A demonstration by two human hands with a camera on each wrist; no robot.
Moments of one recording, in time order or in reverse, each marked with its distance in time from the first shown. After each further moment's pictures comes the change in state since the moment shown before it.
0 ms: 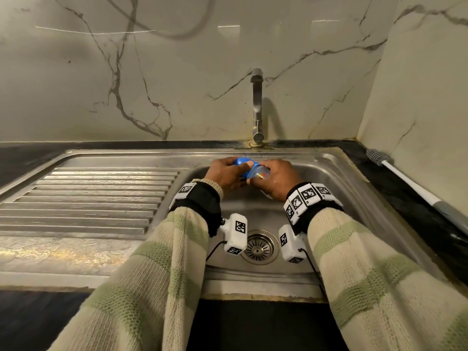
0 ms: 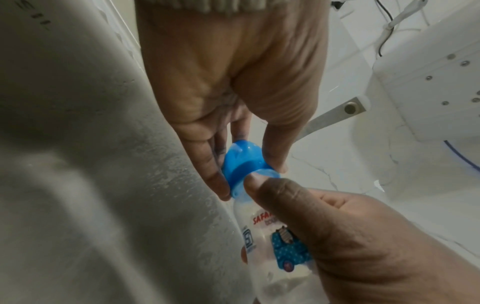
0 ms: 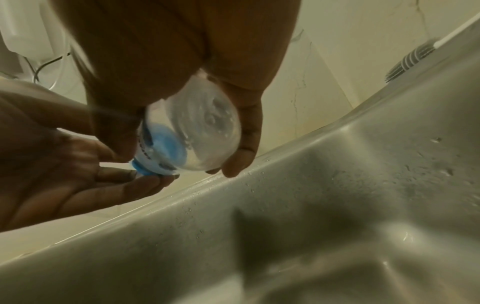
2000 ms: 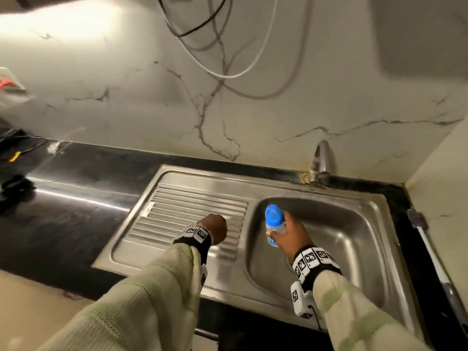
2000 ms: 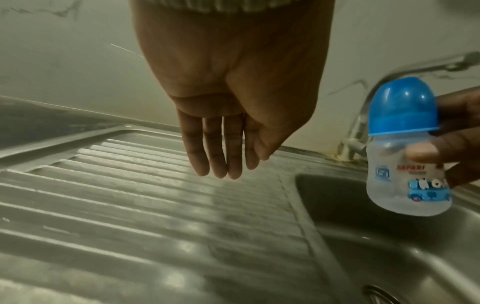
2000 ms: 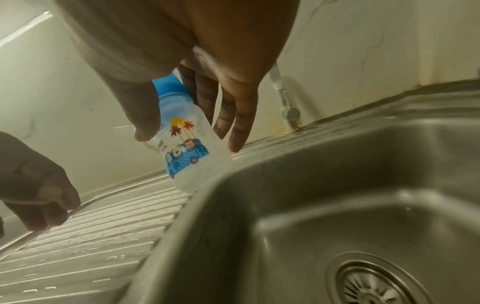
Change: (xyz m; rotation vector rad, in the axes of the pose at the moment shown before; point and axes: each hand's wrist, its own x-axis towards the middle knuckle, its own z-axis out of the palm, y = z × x) left_hand -0.086 0.127 -0.192 1.370 -0.197 -0.453; right_hand -0.006 -0.176 -0.021 0.205 -0.251 0.334
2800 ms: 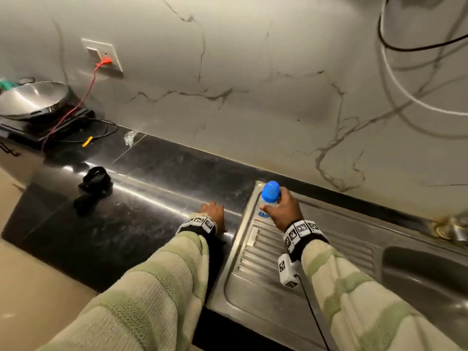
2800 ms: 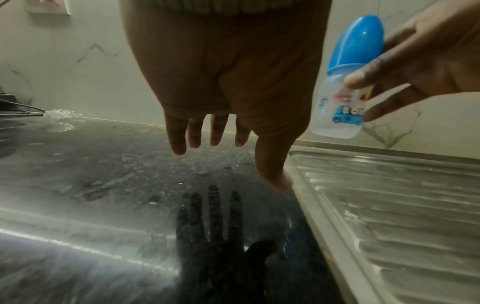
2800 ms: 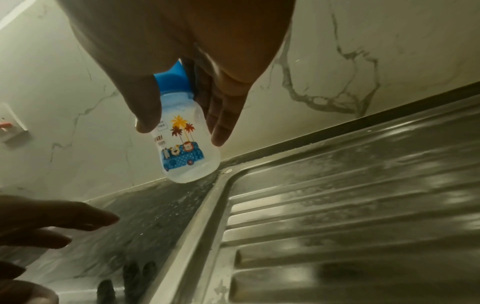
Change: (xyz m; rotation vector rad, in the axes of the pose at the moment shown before) left_hand 0.071 -0.413 -0.113 0.035 0.078 -0.082; right_hand 0.154 -0.295 0.335 0.045 -0.008 -0.077
